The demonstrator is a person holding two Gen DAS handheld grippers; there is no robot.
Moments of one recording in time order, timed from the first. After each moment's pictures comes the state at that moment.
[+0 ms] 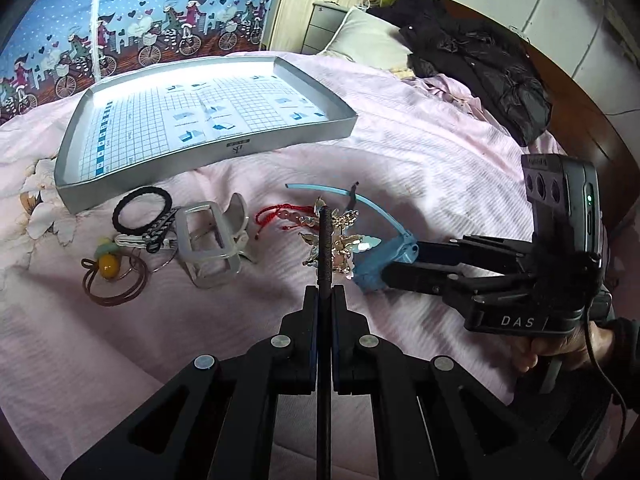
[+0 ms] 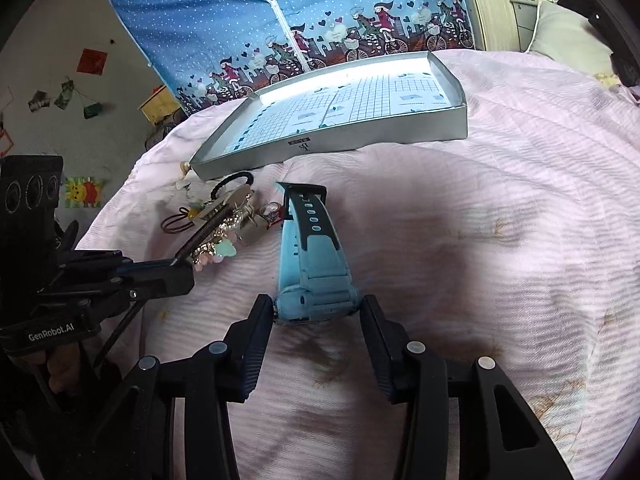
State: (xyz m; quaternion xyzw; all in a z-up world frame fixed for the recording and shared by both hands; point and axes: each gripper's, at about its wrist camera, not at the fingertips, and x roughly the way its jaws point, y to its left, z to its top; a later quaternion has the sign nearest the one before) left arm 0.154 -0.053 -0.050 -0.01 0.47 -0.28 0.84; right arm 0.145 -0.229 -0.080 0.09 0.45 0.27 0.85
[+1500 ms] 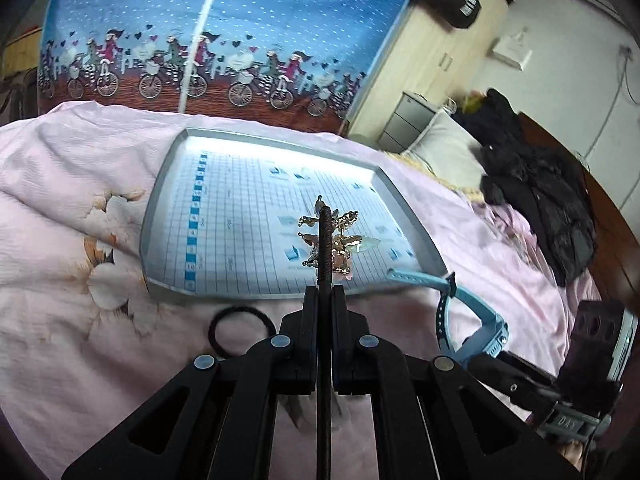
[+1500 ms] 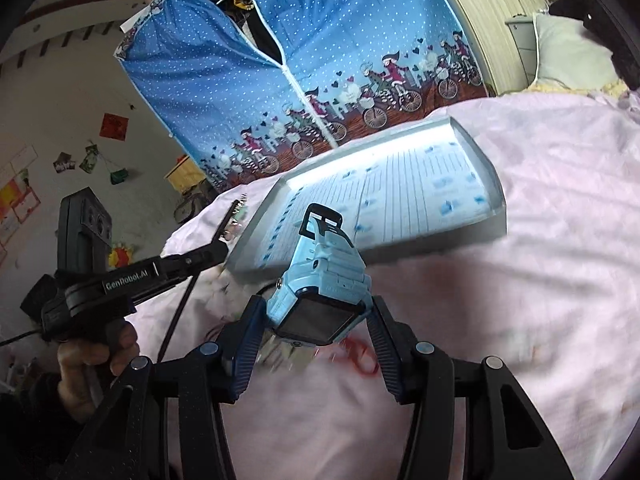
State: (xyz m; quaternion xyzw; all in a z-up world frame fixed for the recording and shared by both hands) left arm 0.245 0.025 -0.004 -0.15 0.37 -0.16 0.90; right arm 0.206 -0.218 -0.035 0.18 0.35 0.29 0.87
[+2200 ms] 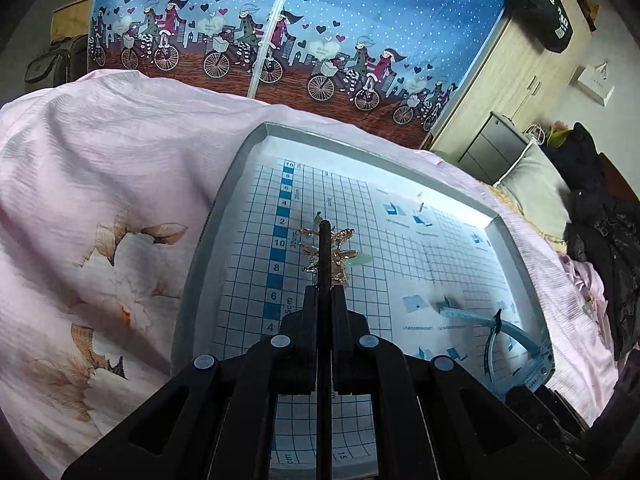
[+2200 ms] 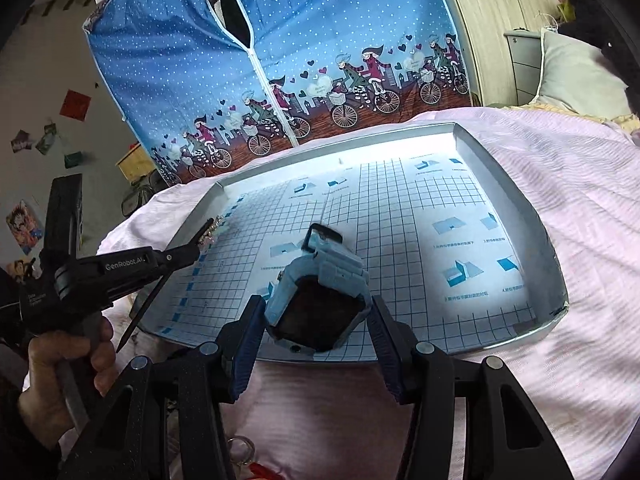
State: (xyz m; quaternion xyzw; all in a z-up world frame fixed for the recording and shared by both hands) left arm 0.352 0.080 -0.057 -0.17 0.41 -0.04 0.90; right arm 0.303 -0.175 -0.071 0.12 0.37 0.23 0.89
